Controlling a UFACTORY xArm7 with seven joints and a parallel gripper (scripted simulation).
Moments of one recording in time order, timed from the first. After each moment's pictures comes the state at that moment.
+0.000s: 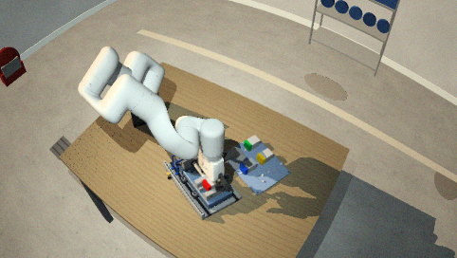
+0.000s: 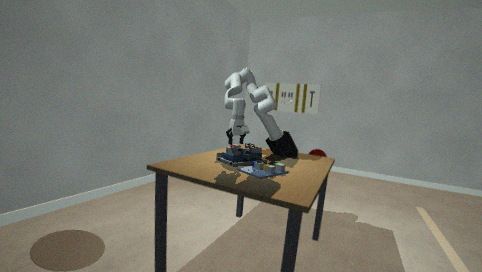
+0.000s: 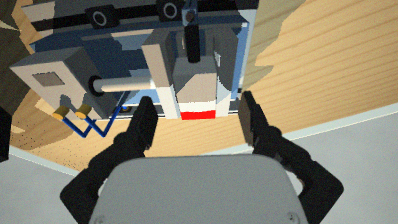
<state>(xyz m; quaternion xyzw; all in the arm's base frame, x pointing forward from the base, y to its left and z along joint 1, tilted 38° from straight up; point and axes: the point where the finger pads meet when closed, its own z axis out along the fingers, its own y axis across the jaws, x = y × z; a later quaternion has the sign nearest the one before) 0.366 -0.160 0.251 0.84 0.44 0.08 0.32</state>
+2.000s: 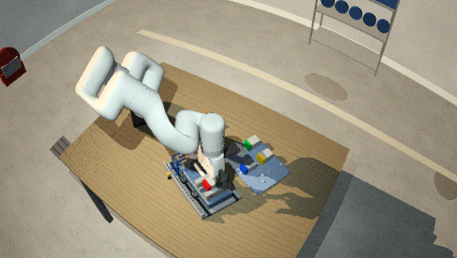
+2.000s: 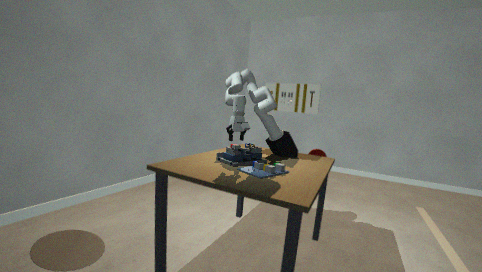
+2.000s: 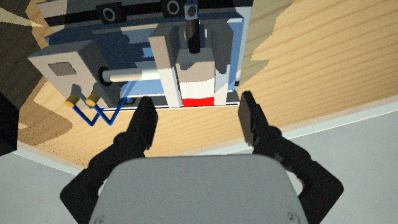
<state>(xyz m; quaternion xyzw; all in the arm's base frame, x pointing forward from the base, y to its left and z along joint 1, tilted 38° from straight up) 0.357 -0.149 0.268 0.84 0.44 0.08 0.32</state>
